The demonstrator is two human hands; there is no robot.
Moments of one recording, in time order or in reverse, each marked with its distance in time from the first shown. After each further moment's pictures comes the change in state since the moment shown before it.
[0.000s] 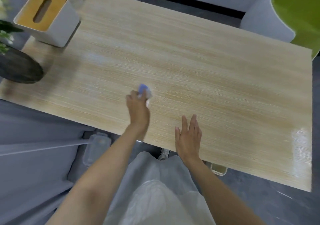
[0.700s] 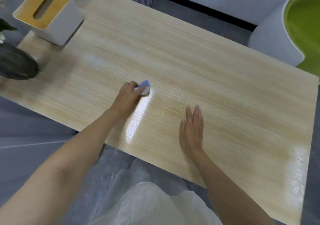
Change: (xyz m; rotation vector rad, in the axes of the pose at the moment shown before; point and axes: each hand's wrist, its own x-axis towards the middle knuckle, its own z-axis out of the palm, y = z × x) left_hand 0.085 -0.034 -0.001 0.100 -0.041 0.438; right_hand 0.093 0.019 -0.038 0.107 0.112 -0.188
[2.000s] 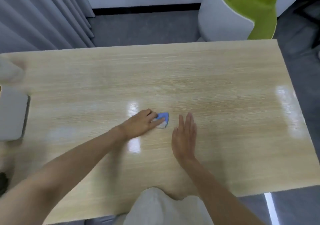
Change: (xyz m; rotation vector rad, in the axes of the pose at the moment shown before) left_hand 0.139 0.009 0.038 0.059 -0.227 1.136; right_hand 0.065 -0.046 0.029 -0.112 0.210 0.426
